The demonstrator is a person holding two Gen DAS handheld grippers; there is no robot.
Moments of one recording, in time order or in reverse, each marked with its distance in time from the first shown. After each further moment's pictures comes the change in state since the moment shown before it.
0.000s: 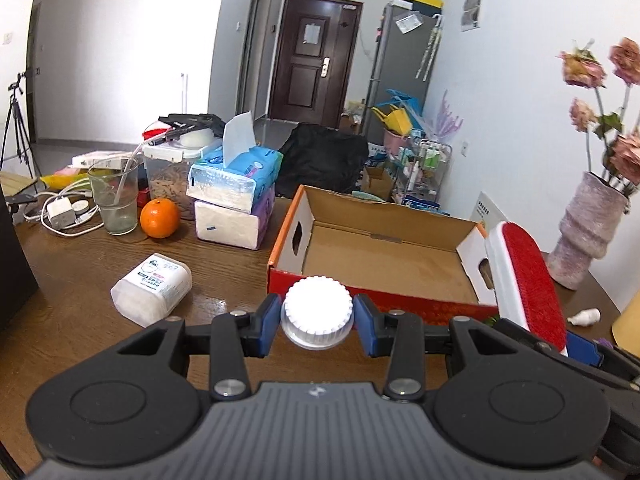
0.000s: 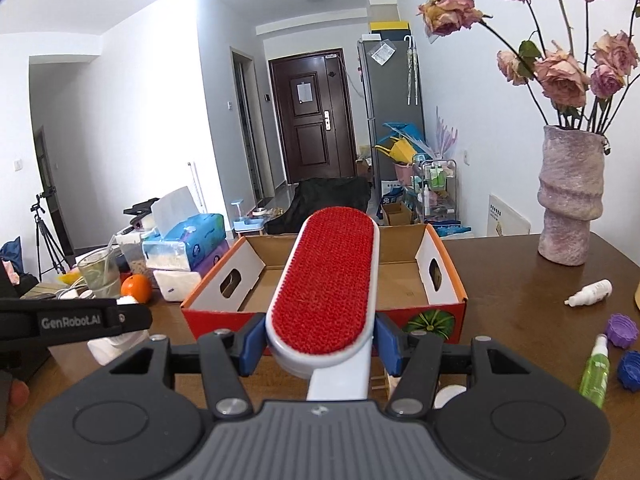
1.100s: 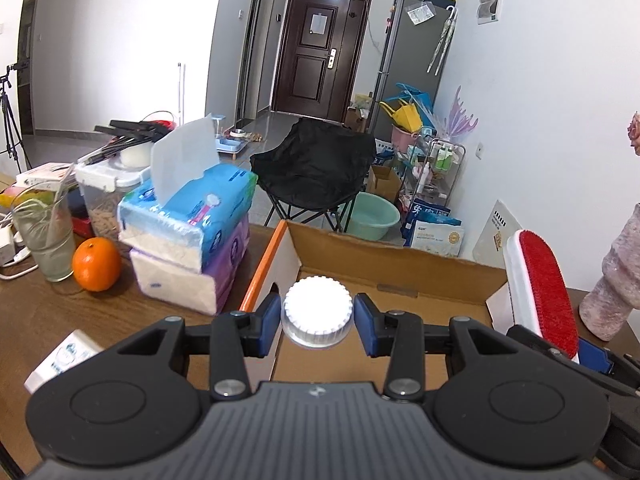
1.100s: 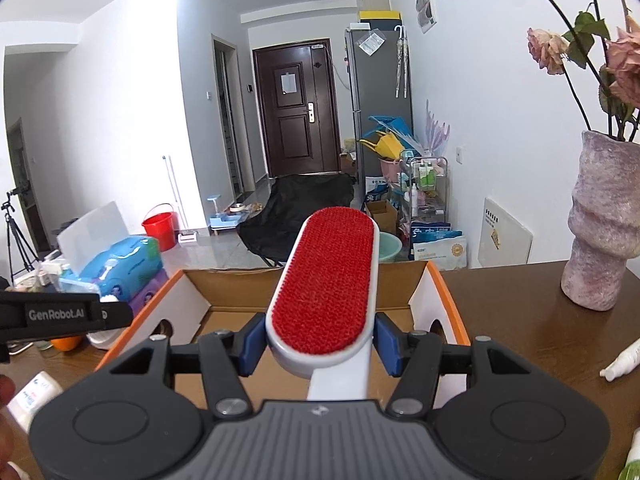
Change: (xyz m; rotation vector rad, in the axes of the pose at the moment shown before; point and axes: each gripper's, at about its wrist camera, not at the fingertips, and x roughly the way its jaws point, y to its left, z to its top) left arm 0.143 -0.022 0.073 -0.014 0.018 0.010; right arm 0.138 -0.029 0.060 -0.012 0.023 -0.061
